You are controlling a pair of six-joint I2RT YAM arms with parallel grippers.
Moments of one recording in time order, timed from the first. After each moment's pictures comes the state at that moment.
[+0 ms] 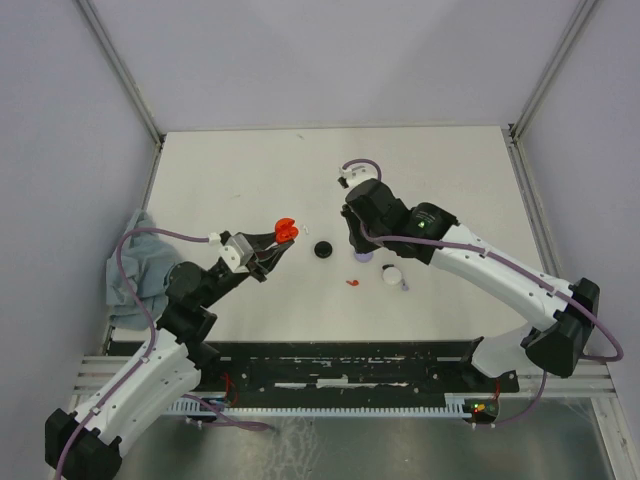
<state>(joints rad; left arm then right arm) -0.52 0.58 0.36 0.46 0.40 0.08 0.90 1.45 1.42 -0.82 0.27 0.36</state>
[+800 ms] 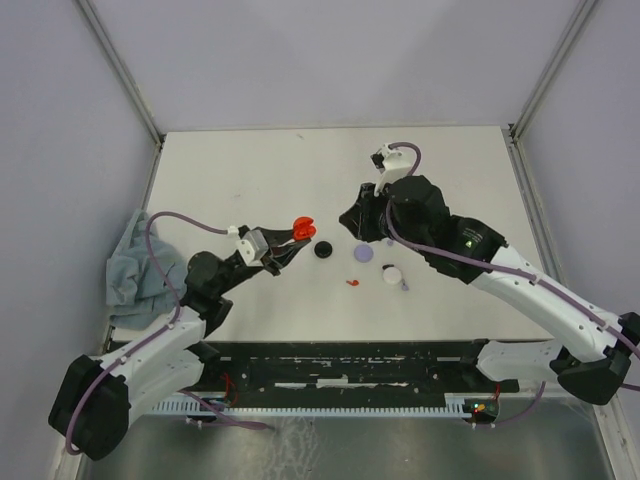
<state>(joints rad) -0.52 0.88 0.32 0.84 0.53 0.05 0.90 1.21 1.34 -0.56 0.20 0.51</state>
